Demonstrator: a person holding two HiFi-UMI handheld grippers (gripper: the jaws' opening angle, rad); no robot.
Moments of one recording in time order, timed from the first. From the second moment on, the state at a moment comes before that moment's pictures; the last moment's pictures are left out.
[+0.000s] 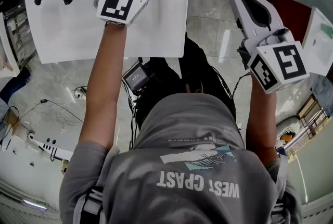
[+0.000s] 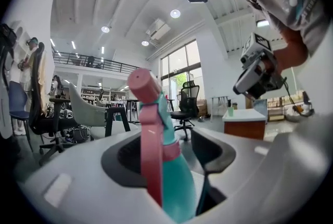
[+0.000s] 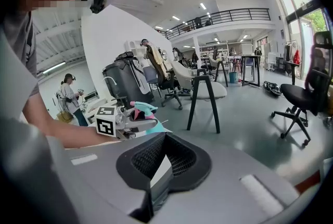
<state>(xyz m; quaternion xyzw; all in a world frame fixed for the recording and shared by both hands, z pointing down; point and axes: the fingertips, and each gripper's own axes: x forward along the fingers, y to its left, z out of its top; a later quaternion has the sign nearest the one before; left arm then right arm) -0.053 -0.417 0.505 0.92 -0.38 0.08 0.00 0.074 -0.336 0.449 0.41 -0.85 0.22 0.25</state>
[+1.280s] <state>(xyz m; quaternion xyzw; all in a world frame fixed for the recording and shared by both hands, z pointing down) -0.077 -0.349 0.400 0.91 -0.38 0.13 -0.07 0.072 -0.311 0.361 0.42 -0.87 0.15 0.19</state>
